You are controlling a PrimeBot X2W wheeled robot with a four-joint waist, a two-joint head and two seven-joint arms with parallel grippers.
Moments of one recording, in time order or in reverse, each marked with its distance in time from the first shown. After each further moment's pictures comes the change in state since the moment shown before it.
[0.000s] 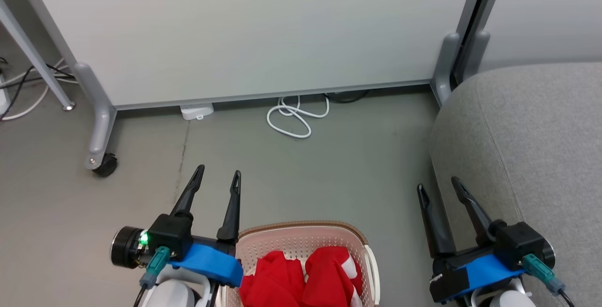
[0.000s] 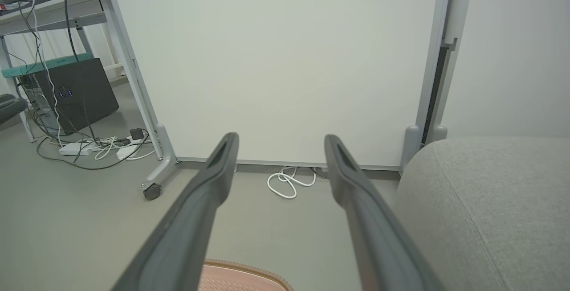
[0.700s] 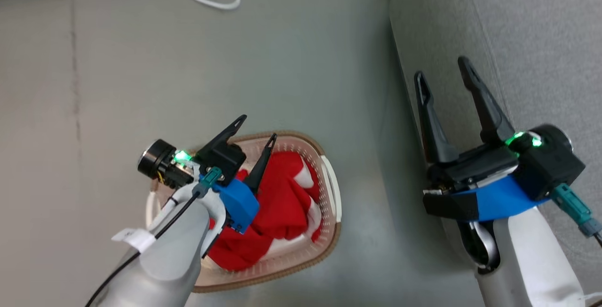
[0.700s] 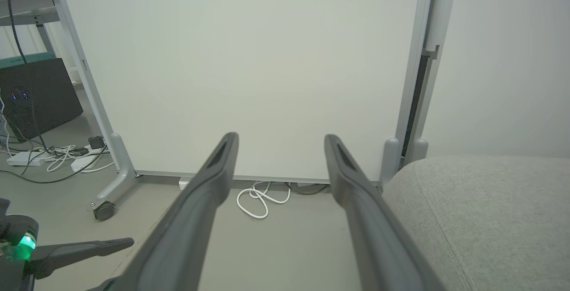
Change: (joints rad) left arm -0.454 0.098 -0.386 0.432 -0.035 -0.026 -0.001; right arm -0.262 -0.001 0.040 -0.189 -0.013 0.001 -0.001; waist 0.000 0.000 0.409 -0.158
